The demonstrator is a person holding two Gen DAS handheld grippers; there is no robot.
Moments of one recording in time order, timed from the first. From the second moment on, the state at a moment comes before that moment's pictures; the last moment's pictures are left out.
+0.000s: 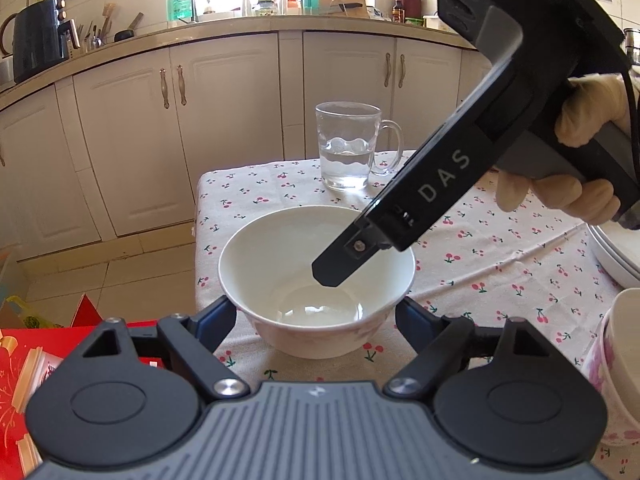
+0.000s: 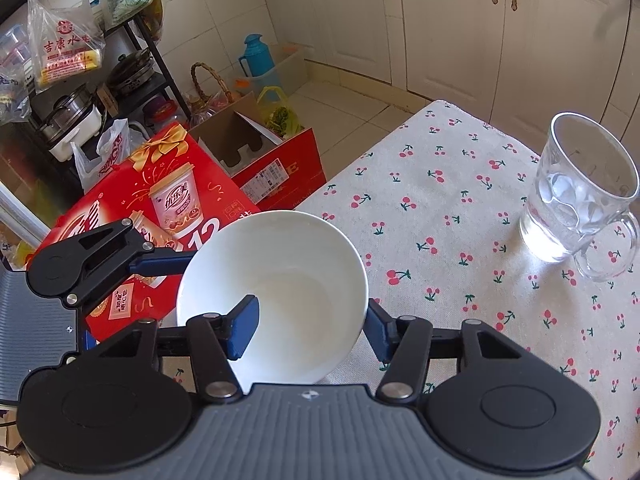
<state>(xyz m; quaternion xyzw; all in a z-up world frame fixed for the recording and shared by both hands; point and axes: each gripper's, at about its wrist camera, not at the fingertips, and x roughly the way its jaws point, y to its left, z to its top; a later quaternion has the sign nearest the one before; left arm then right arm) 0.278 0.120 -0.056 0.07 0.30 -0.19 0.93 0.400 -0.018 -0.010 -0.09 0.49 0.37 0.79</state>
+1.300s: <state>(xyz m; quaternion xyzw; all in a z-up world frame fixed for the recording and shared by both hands) 0.138 0.047 0.012 0.12 0.27 -0.25 0.92 0.232 -0.114 0.069 -0.09 0.43 0.37 0.82</state>
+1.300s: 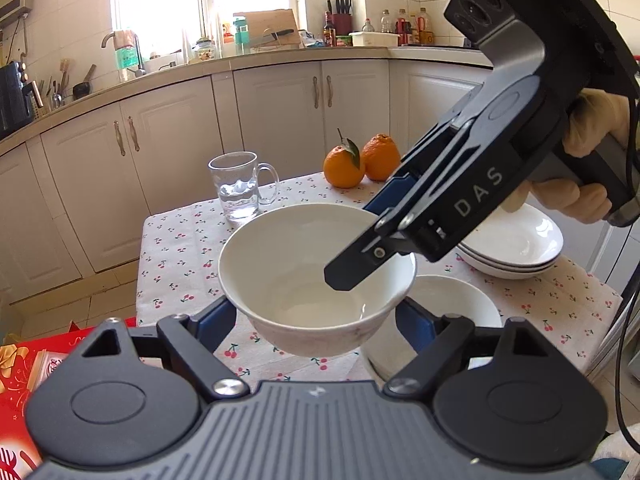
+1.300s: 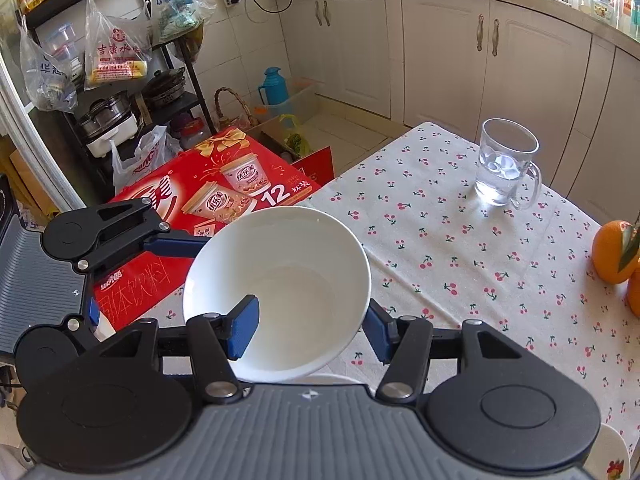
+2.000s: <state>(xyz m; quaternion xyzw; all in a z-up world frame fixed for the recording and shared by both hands) 0.114 0.000 -0.007 0.12 0.29 -0.29 0.90 0.184 -0.175 0.049 -0.06 0.43 0.33 0.83</state>
